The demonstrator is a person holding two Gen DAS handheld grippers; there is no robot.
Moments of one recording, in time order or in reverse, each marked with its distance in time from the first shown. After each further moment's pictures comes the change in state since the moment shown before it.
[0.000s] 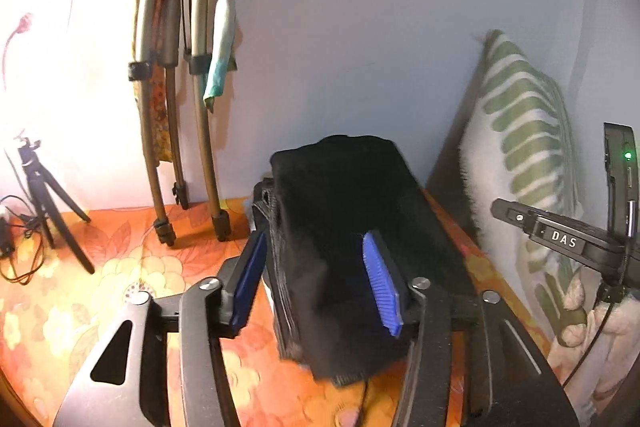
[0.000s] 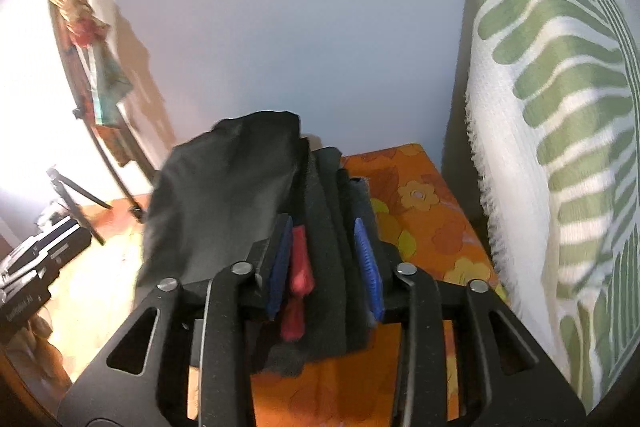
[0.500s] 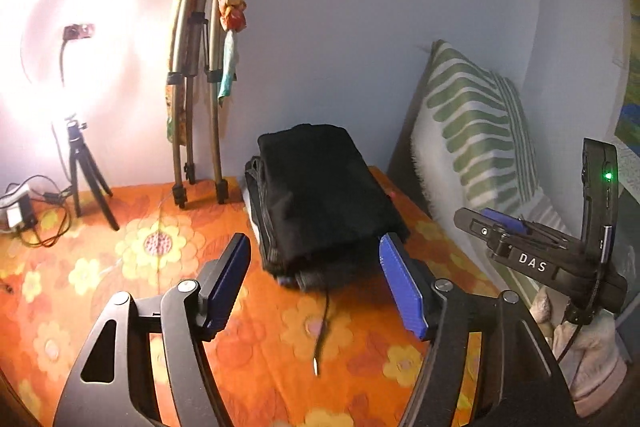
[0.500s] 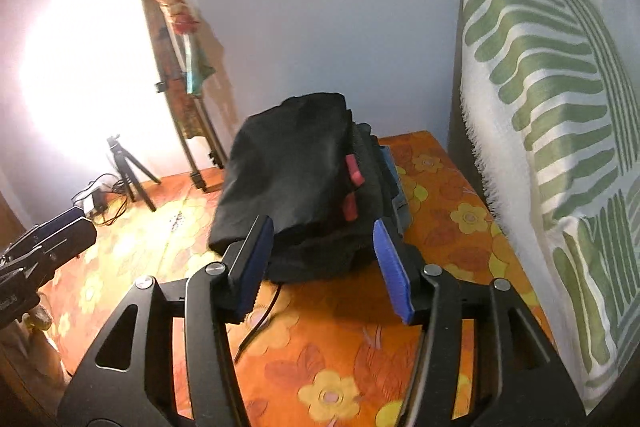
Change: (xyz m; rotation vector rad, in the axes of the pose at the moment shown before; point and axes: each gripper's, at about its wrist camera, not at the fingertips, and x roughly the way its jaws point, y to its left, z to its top) left arm -0.124 -0.018 -0.056 0.019 -0.035 -0.058; right arm -0.124 0.046 -0.088 -0.042 -0.083 0.045
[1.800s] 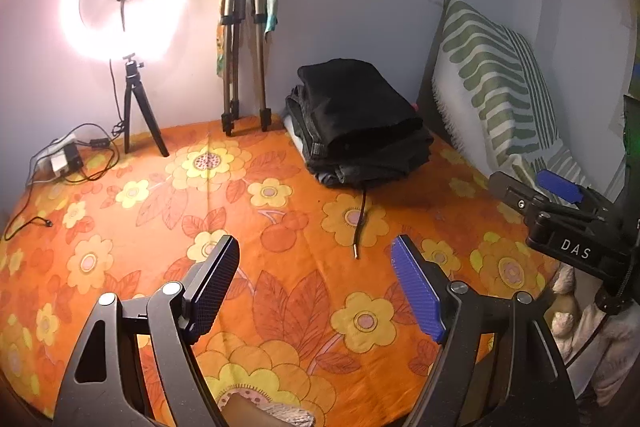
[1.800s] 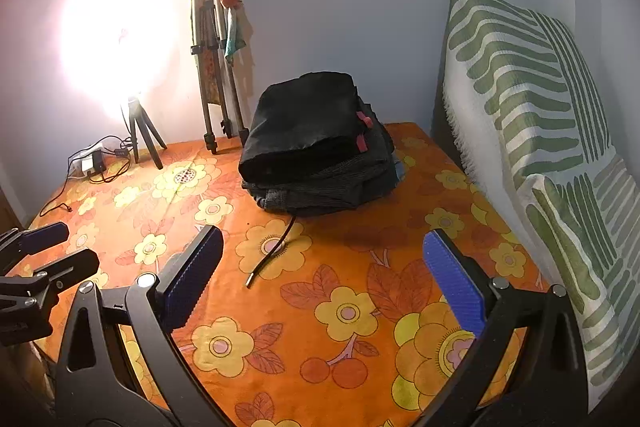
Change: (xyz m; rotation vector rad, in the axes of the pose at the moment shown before) left arm -0.051 0.010 -0.104 0.023 0.091 0.127; right arm -0.062 0.052 -0.102 -0.072 -0.061 -0.095
